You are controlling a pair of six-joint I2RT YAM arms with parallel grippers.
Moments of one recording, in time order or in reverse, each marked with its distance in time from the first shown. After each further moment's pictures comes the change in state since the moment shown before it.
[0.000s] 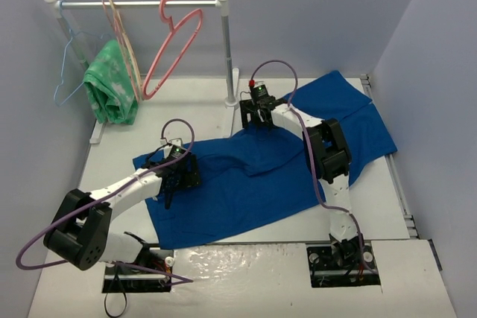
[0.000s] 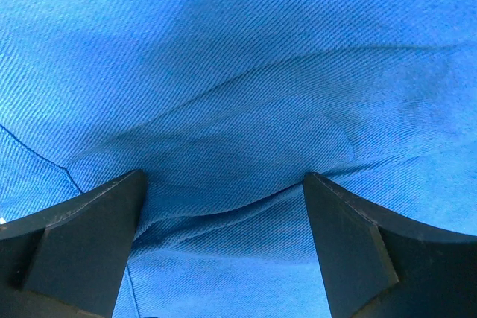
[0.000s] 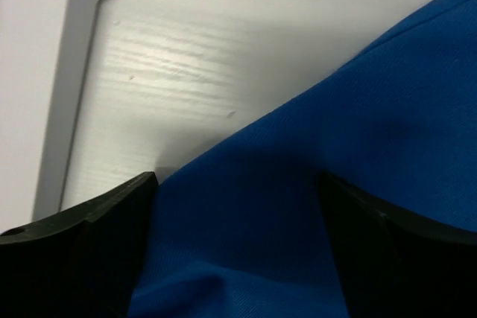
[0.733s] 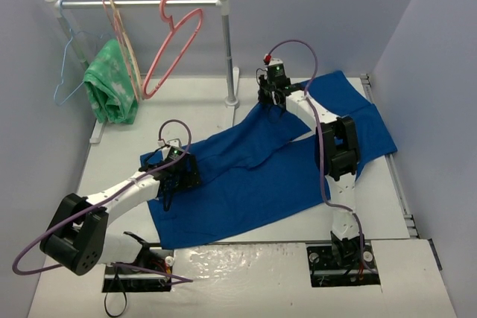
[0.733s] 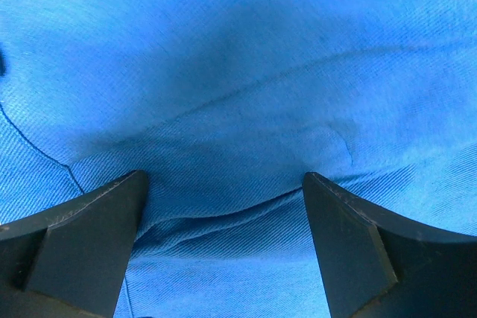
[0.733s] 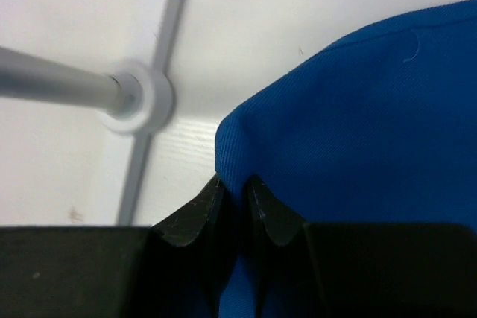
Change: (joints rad) left arm 0.000 -0.049 -0.040 0.035 0.021 -0.049; right arm -0.115 -0.032 0.149 0.076 -0.131 0.060
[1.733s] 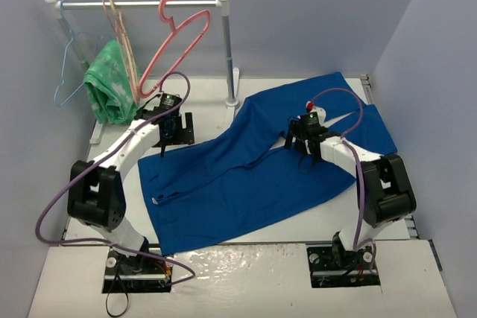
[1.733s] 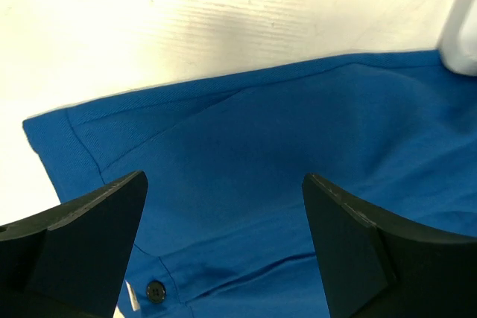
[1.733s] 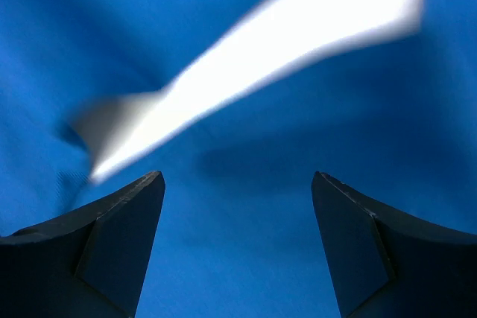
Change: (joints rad) left arm 0.207 0.291 0.642 -0.346 0.044 0.317; right arm -0.073 -0.618 -0.968 0.106 0.194 0.147
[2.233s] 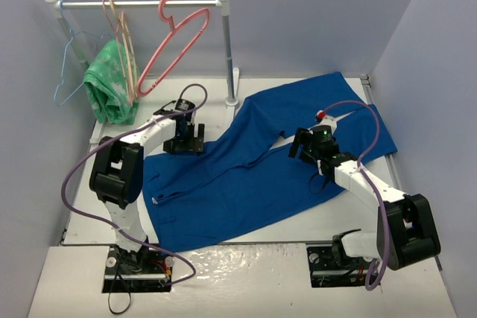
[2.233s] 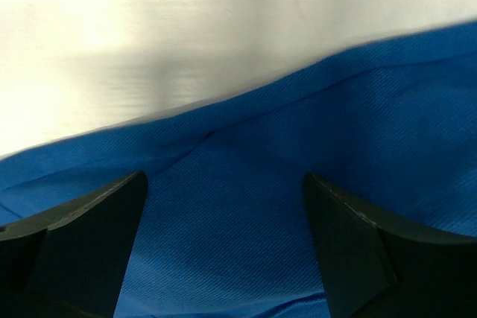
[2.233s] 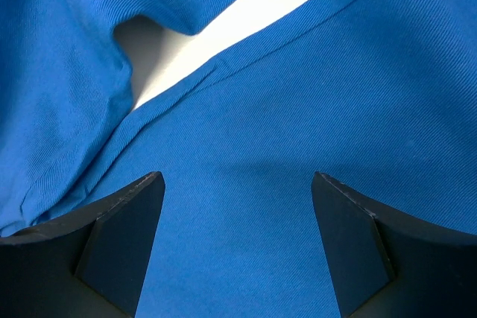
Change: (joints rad) left arm -0.025 0.274 0.072 0.018 0.088 0.104; right arm 0.002 -0.336 -0.259 0.074 -0.073 0.045
